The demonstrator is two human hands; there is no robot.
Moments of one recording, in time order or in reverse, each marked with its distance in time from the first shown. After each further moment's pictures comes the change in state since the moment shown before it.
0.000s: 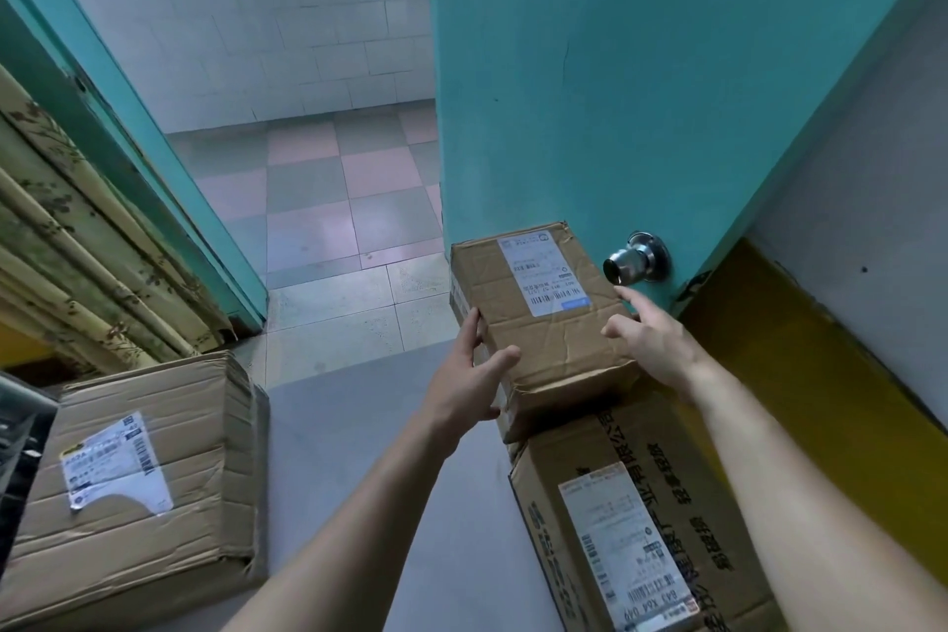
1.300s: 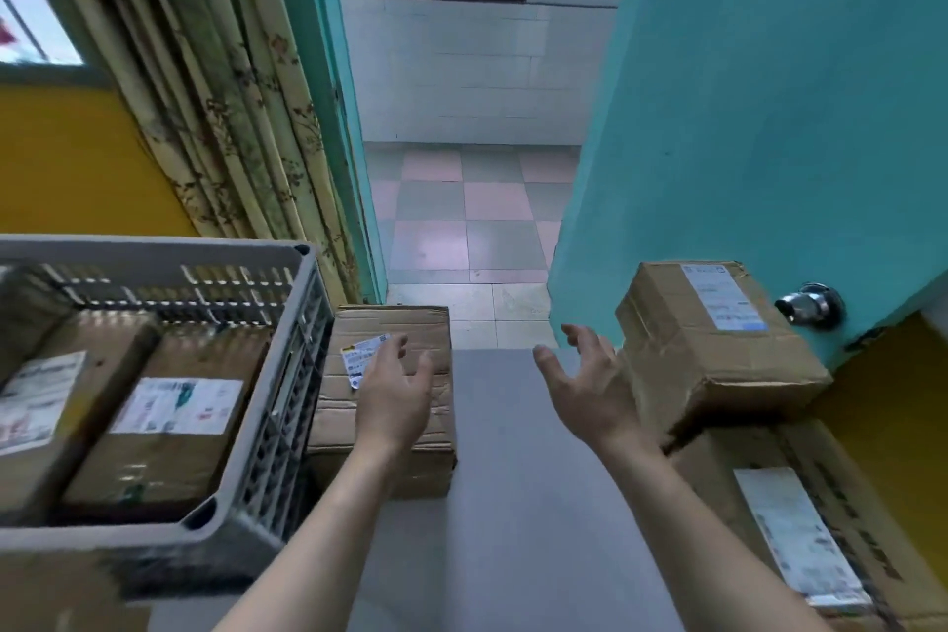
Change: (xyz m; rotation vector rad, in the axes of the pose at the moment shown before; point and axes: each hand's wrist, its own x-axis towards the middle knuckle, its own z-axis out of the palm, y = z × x) left_hand -0.164 -0.059 -0.229 0.407 0.742 0.140; right_hand -0.127 -0.114 0.237 -0.141 0.198 -0.444
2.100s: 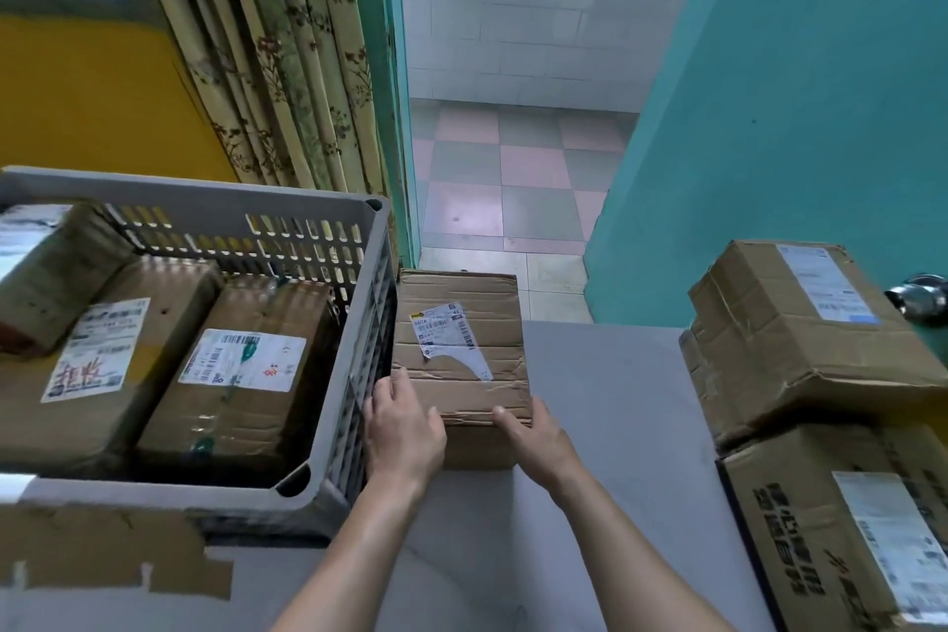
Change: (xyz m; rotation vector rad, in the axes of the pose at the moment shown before) left_hand -0.016 -0.102 -0.039 0.439 -0.064 -0.197; right_hand -0.052 -0.012 0.162 0.155 -0.501 0.352
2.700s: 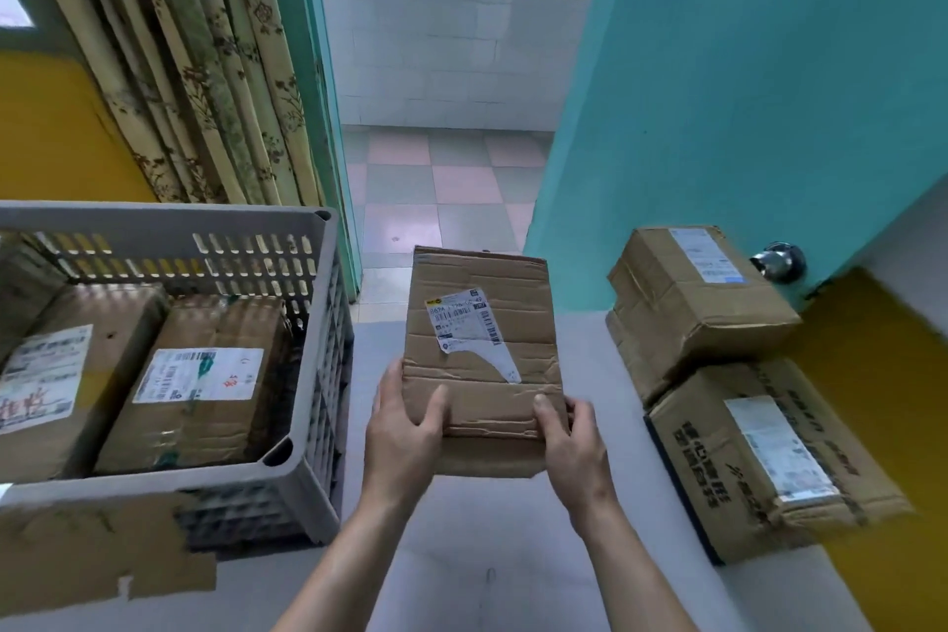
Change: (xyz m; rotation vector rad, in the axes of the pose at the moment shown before) left_hand -0.067 0.018 -0.031 -0.697 -0.069 0.144; right_hand -0.105 0.010 -0.037 0.372 0.405 -0.059
